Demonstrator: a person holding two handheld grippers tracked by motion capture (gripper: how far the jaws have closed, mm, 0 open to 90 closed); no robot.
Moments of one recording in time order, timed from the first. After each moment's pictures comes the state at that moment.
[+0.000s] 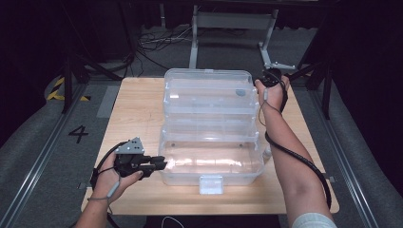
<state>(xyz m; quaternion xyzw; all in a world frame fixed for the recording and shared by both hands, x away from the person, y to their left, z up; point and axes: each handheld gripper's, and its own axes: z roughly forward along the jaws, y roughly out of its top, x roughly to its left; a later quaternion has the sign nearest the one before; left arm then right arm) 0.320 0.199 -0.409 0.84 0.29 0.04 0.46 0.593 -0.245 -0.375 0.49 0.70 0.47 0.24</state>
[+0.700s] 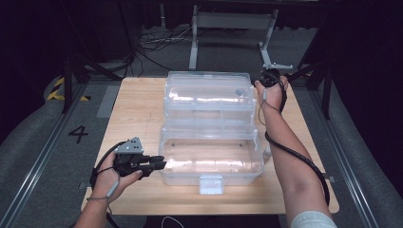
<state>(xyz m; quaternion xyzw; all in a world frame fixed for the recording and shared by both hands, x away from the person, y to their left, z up) 0.321 0.200 -0.409 0.84 0.29 0.04 0.46 0.603 -0.249 -0.383 0.49 0.71 0.45 0.23</state>
